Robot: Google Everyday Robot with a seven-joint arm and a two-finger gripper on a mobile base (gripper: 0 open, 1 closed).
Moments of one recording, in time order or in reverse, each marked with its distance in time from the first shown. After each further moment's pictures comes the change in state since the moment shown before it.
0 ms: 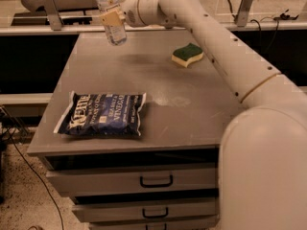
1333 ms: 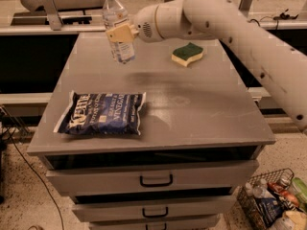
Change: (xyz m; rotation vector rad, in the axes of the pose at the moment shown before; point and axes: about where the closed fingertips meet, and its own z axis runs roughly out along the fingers) arm 0.022 0.074 -0.090 -0.103 0.055 0.051
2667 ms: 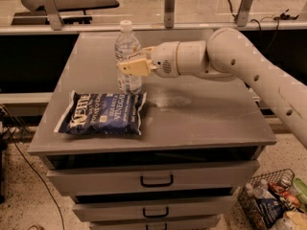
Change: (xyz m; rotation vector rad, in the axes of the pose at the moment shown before) arm 0.075 0.045 -0.035 -0.152 -0.084 0.062
